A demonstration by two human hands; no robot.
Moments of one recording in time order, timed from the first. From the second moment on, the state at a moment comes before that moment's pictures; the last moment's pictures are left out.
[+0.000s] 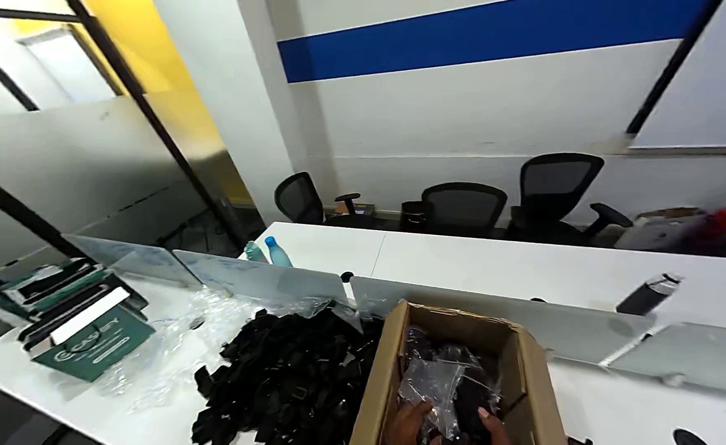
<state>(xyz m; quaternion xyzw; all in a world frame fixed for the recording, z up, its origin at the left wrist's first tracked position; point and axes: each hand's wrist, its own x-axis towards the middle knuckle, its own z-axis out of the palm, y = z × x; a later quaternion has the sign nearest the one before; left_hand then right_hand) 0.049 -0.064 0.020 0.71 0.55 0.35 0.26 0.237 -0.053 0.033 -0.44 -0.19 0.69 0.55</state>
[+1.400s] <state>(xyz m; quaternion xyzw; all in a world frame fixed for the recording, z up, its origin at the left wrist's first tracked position) 0.044 -0.055 0.002 0.77 0.48 0.37 0.19 0.226 -0.045 0.011 -0.63 -0.64 0.37 0.23</state>
